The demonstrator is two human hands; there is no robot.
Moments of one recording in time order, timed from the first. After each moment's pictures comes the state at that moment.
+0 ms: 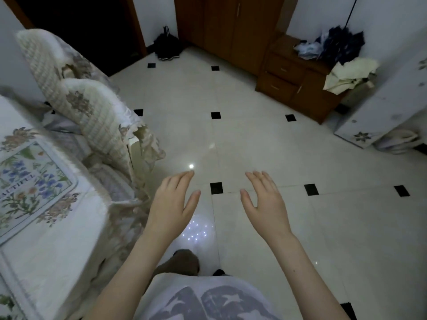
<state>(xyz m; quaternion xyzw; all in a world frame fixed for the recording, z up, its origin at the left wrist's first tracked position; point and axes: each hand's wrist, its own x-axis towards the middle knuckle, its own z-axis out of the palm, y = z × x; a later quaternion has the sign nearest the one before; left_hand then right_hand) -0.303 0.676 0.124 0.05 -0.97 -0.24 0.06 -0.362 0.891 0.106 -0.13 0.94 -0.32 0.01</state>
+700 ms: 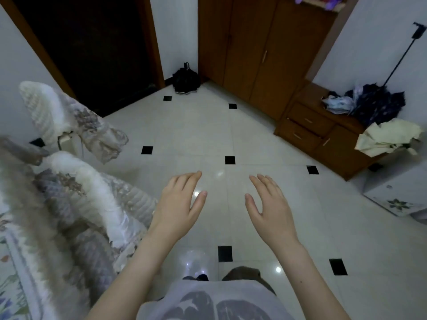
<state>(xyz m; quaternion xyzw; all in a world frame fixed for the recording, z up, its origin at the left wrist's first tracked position) -0.633 0.523 0.140 0.06 -0.96 -0.25 0.11 -0.701 0.735 0.129 -0.19 0.94 -0.29 0.00</state>
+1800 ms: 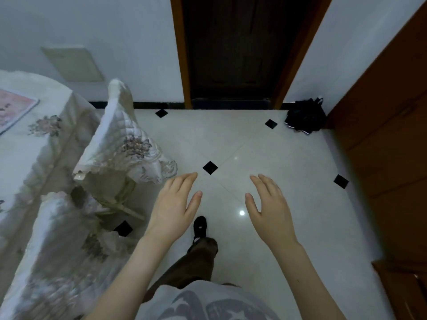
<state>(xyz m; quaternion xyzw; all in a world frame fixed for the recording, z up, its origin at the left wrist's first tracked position) -1.000 0.276 0.116 0.44 -0.86 -0.21 0.15 -1.200 0.379 0.107 -0.51 0.80 -0.26 0.16</state>
